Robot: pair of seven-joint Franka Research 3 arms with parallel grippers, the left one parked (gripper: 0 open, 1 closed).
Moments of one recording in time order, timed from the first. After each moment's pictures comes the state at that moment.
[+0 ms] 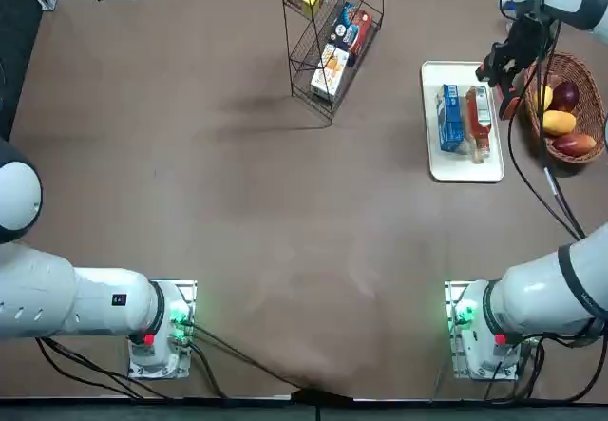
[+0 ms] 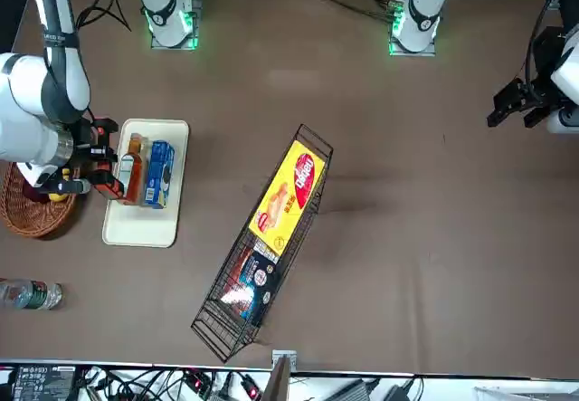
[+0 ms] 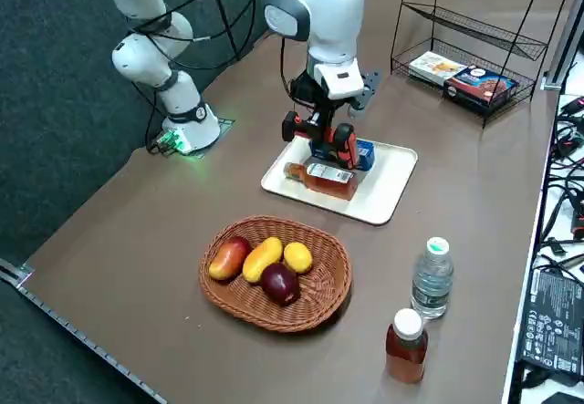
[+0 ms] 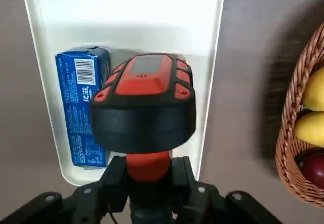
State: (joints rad) arm -0.05 0.23 -0.07 -1.93 -0.01 1.91 -0.13
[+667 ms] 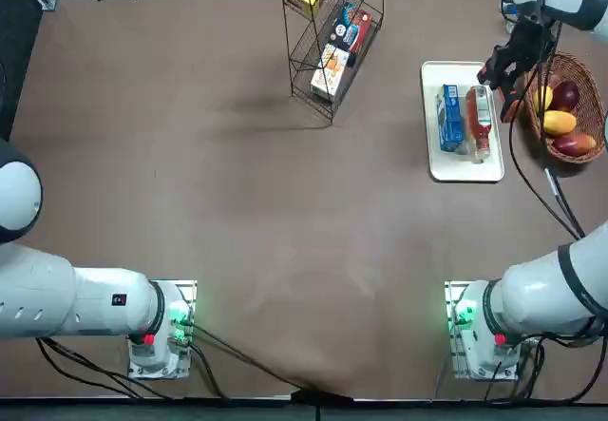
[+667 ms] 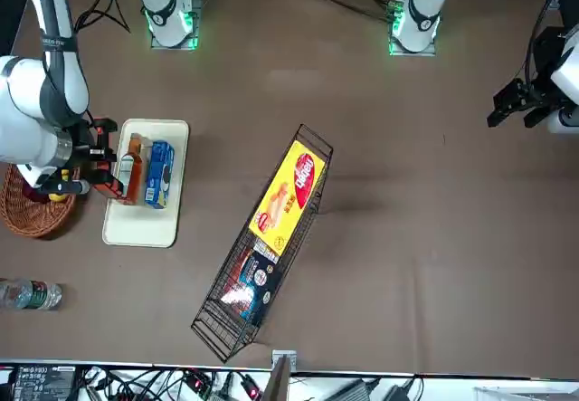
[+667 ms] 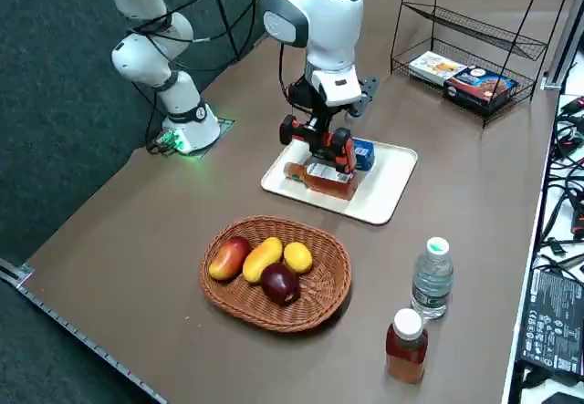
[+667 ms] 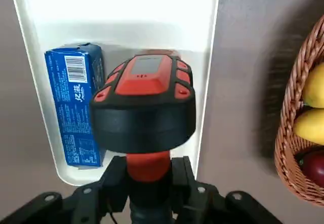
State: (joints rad) arm -0.07 0.24 -0.07 -1.93 -0.01 1.91 -0.13
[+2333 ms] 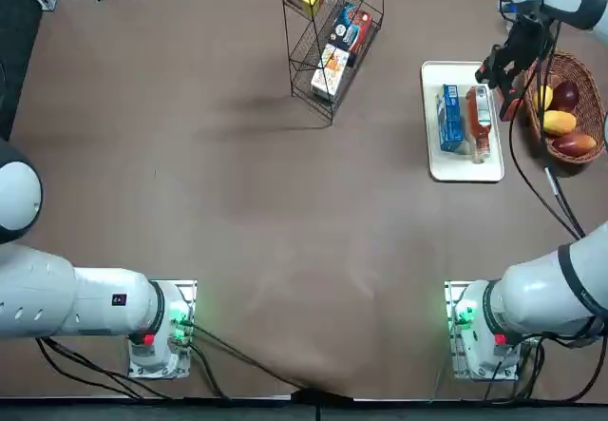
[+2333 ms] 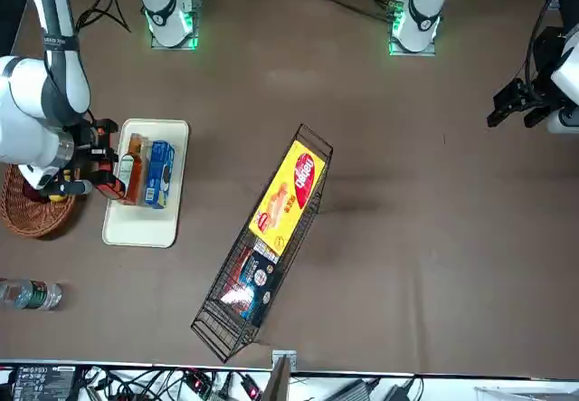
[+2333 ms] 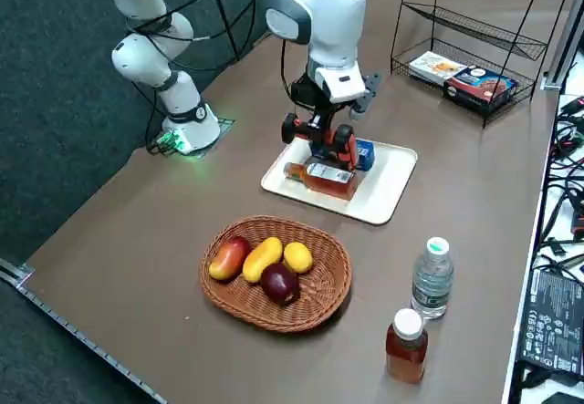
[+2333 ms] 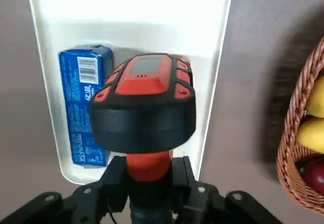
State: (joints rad) arm -0.07 0.24 -0.05 -1.91 -0.01 1.90 -0.16
